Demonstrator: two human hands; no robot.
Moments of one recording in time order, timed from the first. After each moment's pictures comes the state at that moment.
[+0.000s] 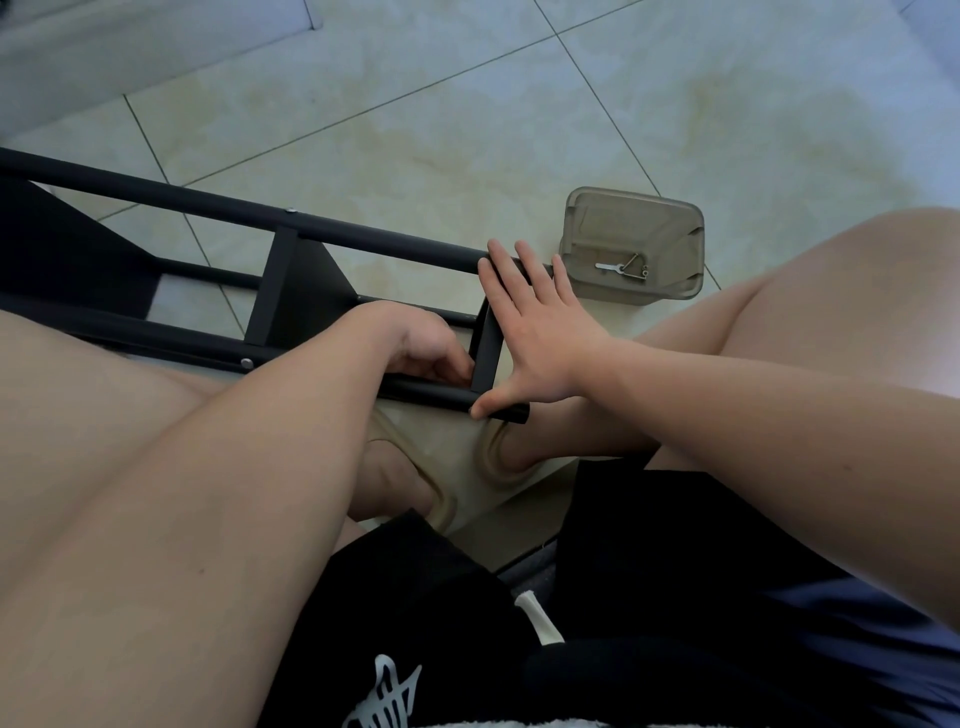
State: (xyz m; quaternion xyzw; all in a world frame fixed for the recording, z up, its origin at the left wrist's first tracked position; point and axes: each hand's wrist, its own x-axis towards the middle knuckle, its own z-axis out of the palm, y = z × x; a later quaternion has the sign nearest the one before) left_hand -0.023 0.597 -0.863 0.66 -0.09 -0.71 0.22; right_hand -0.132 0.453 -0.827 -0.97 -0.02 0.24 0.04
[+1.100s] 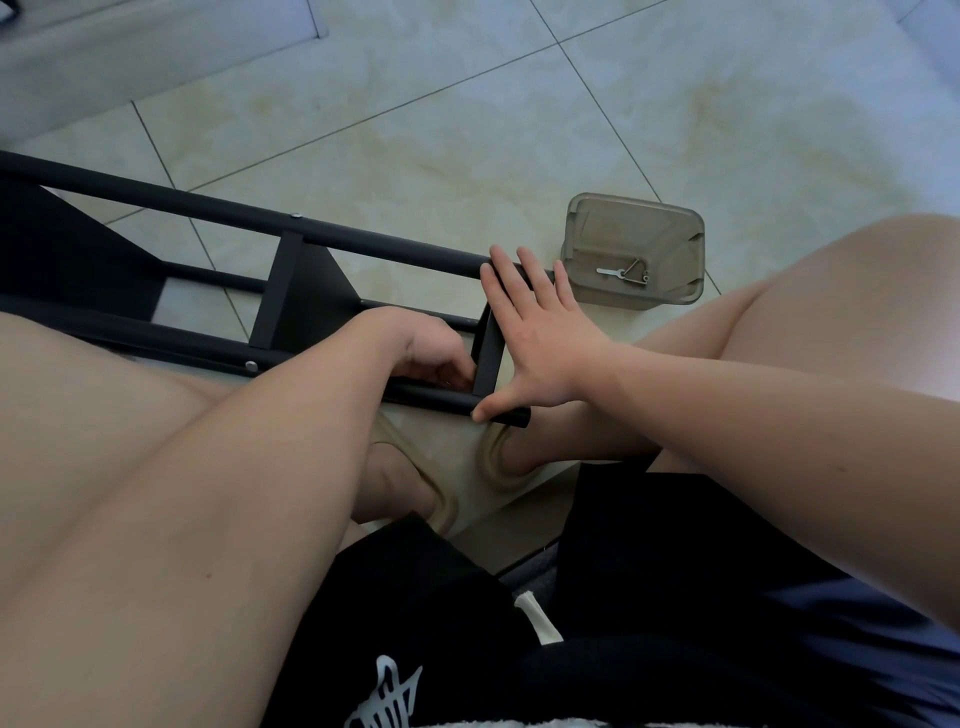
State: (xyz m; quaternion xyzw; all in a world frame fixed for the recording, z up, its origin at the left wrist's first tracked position) left_hand -0.025 0.596 -0.858 0.68 -0.11 -0.70 0.20; right_hand -0.132 0.453 -0.828 -0.97 -0.02 0.24 0.05
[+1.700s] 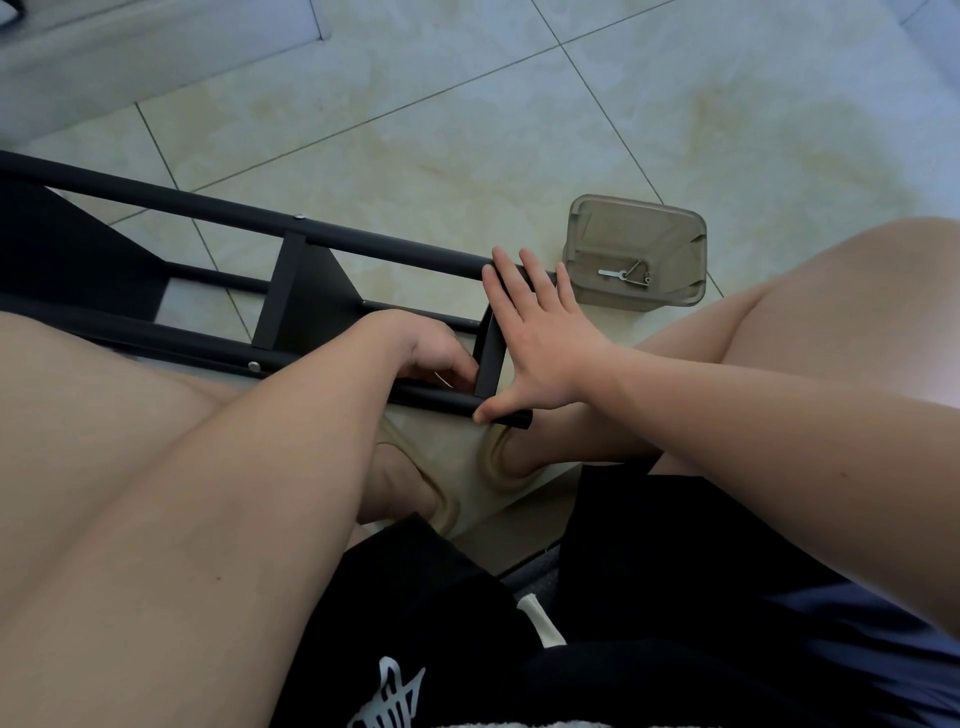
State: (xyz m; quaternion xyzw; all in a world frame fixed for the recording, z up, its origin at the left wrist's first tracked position) left_hand -0.026 0.595 -0.858 0.70 -0.12 -0.68 0.20; right_hand -0.132 0.456 -0.824 -0.97 -0.01 0.24 0.04
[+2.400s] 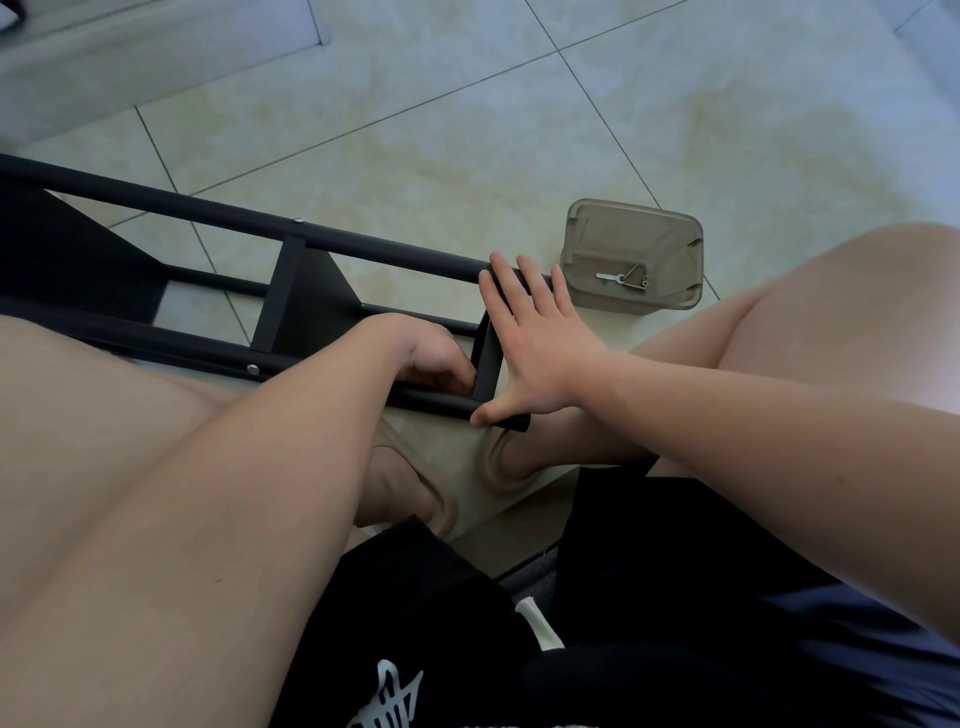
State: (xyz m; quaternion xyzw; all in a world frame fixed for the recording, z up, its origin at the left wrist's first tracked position) left_hand -0.025 0.596 -0.856 0.70 -0.12 -0.68 0.18; right_hand -0.132 0.461 -0.823 -0.97 0.00 0.24 0.03
